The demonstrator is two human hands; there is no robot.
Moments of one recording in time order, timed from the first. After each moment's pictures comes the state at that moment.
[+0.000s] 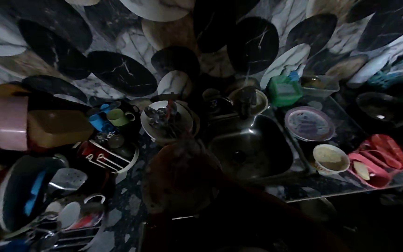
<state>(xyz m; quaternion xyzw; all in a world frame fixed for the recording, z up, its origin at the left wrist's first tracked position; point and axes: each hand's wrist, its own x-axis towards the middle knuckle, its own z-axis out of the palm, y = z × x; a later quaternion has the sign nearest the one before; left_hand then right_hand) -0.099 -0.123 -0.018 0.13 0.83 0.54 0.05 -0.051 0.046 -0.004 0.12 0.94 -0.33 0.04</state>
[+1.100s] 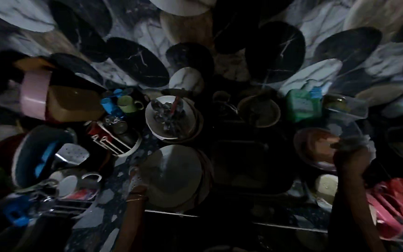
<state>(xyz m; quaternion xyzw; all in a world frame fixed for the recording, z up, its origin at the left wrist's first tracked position) -0.153 -0.111 -0.024 0.06 0.98 0.17 0.12 0.174 0.374 -0.036 0.61 0.74 -0.21 -0.21</state>
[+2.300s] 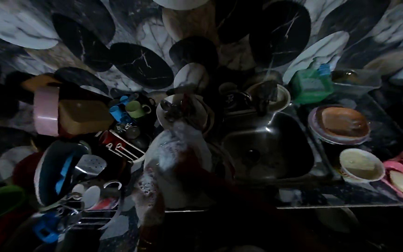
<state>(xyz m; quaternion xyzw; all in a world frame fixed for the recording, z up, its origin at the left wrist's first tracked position) -0.083 -0.146 0.047 0.05 0.87 0.48 -0.08 -0.087 -0.025 -0.008 0.07 0.89 -0.42 -0.20</state>
